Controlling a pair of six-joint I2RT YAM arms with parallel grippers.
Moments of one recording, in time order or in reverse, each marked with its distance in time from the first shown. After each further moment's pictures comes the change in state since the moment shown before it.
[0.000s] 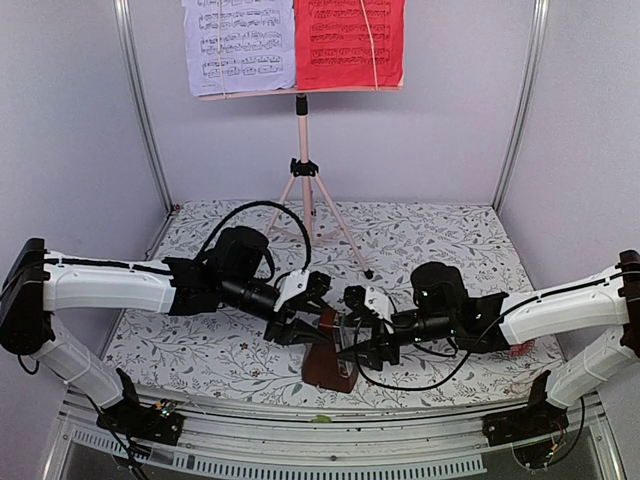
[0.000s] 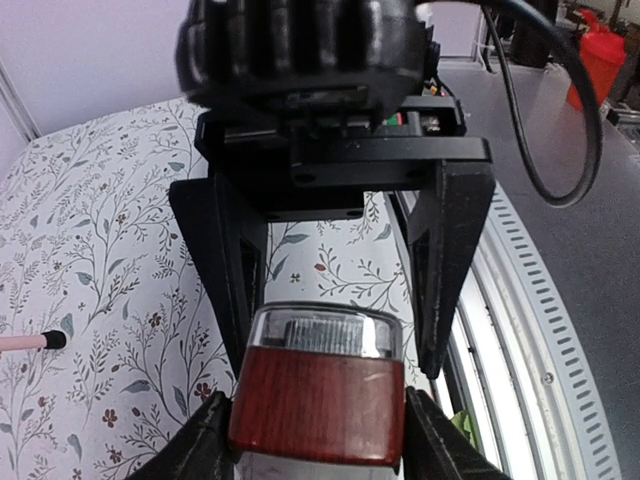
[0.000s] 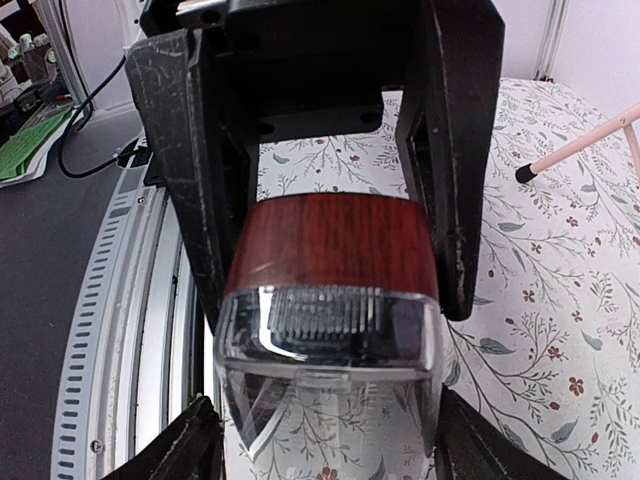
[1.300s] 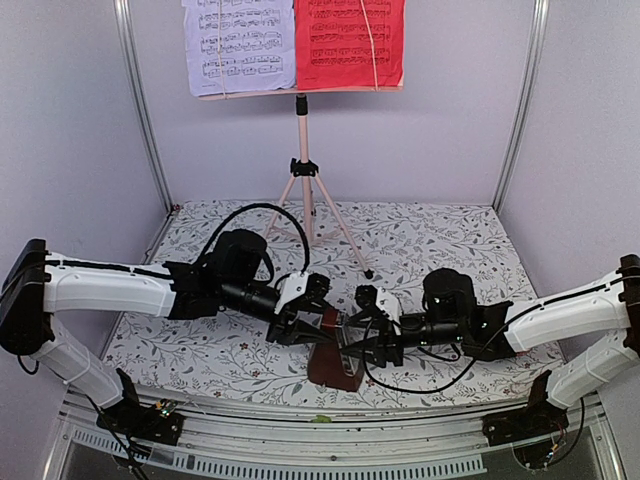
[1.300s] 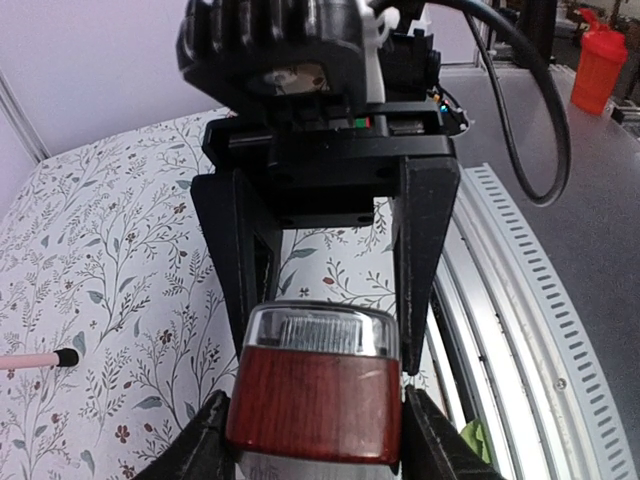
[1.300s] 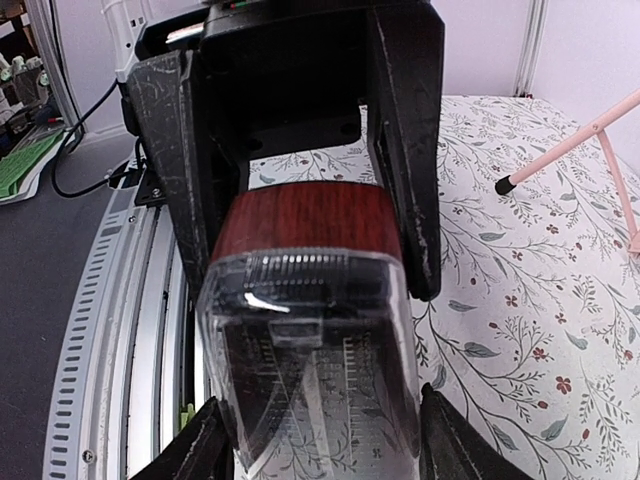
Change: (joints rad) left arm -0.002 -0.003 -0.030 0.070 -0.030 0.017; right arm -0.016 -0.029 -0.092 0.135 0.039 0.035
